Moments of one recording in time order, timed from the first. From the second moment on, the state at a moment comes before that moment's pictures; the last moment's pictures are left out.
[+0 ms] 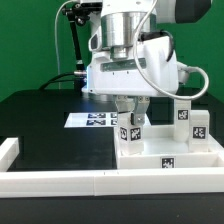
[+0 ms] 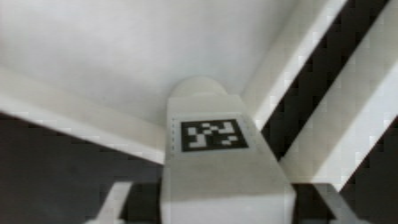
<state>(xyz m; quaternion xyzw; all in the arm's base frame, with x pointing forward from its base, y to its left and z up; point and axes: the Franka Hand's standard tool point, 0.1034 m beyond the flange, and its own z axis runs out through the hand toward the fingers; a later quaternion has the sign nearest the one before) 0.575 0.007 0.077 -0.83 0.55 -0.08 0.05</state>
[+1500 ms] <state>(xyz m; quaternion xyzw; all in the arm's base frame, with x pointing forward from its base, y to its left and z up) 0.578 0.005 0.080 -0.93 0.35 -0.08 0.04</state>
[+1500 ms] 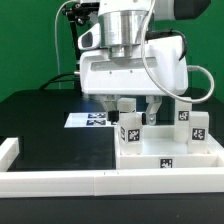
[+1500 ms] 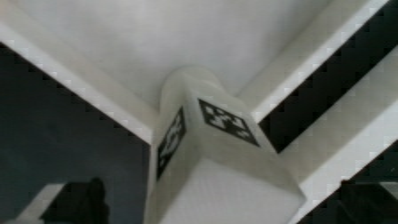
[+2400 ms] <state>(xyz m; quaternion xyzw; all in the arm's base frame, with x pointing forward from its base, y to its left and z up) 0.578 0.013 0.074 -1.00 0.01 -0.09 -0.01</state>
